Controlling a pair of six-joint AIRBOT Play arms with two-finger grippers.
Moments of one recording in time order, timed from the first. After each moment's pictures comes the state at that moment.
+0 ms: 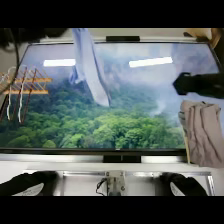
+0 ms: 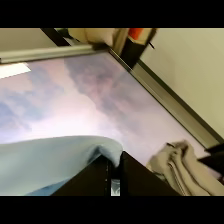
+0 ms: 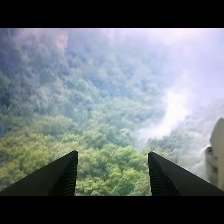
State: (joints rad) left arm -0.45 -1.22 1.85 0.97 -0.97 -1.48; right arm 0.17 -0.84 1.44 -1.57 1.36 1.70
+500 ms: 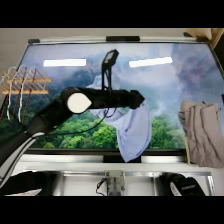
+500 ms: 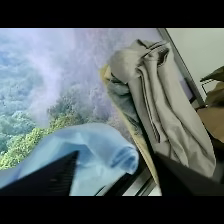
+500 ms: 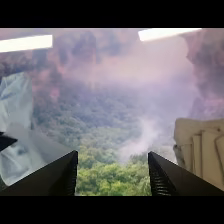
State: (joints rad) left arm -0.83 -1.40 1.46 0.99 -0.63 -1.73; right arm 0.17 -0.54 1.44 -1.67 1.48 1.78
